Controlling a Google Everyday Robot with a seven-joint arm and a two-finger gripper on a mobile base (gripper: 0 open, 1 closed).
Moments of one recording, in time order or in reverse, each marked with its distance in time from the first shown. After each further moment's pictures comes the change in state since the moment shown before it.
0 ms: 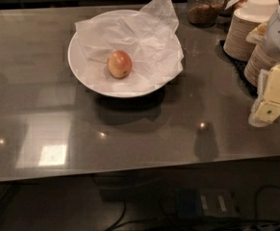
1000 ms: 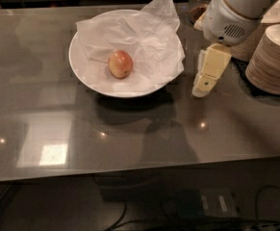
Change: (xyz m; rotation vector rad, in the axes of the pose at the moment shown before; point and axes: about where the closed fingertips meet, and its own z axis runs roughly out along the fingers) arm -0.089 -0.062 0.054 -0.007 -0.115 -0.091
